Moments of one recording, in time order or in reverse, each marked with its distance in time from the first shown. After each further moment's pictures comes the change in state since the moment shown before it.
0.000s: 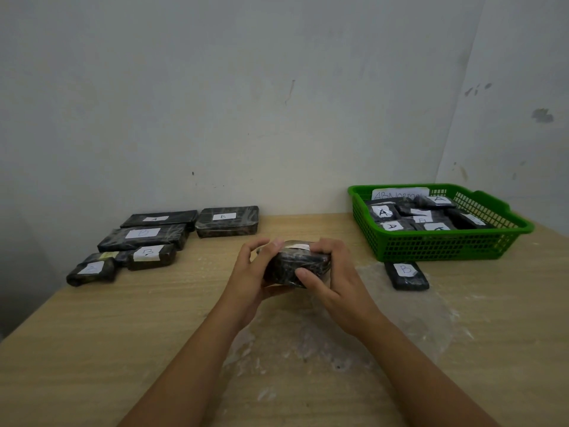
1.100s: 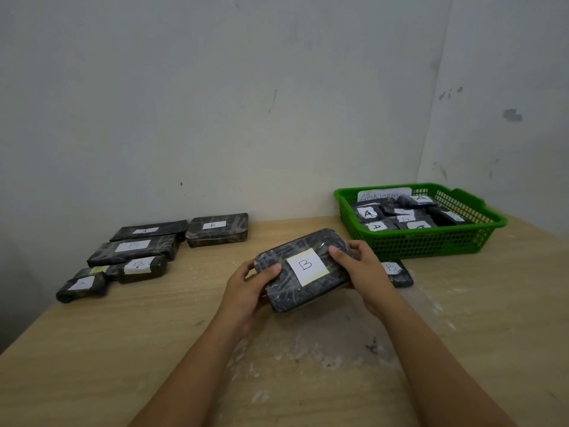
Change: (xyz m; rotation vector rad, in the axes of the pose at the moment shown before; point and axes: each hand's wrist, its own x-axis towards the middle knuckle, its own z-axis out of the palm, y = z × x) left_hand 0.015 -0.023 -0.004 0.019 0.040 -0.068; right_hand 0.023 0.028 -0.044 0.401 0.192 0.667
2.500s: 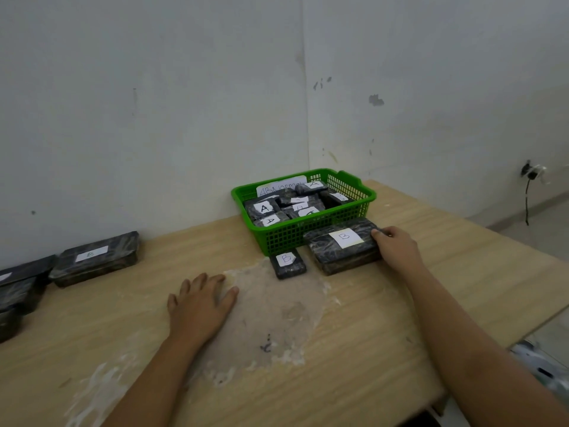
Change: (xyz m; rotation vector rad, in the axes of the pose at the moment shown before) left_hand 0.049 -0.066 0.080 1.566 -0.073 0.304; right_hand 0.013 0.019 -0.261 -0.530 0.591 0.121
